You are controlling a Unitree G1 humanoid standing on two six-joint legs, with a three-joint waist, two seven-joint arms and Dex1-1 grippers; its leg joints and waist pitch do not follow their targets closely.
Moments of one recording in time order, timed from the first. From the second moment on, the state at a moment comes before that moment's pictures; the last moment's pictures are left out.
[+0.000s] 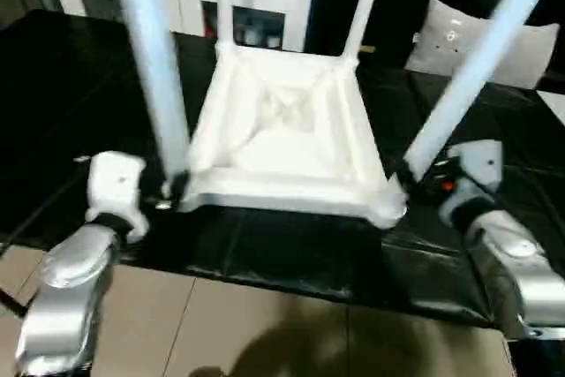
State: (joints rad) left arm -0.11 0.32 0.16 -0.15 -0.09 0.38 -0.35; right arm -0.18 -0.35 -0.11 -0.02 0.21 0.28 0.28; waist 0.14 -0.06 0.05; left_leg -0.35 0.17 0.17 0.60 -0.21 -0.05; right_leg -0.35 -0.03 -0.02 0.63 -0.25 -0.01
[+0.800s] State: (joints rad) left arm -0.28 0.24 0.17 0.13 -0.11 0.22 -0.30; right arm 0.02 -0.49 -0.09 -0.29 0.51 0.43 0.70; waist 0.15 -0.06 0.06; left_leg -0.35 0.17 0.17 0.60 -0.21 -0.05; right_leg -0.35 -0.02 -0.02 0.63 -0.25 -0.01
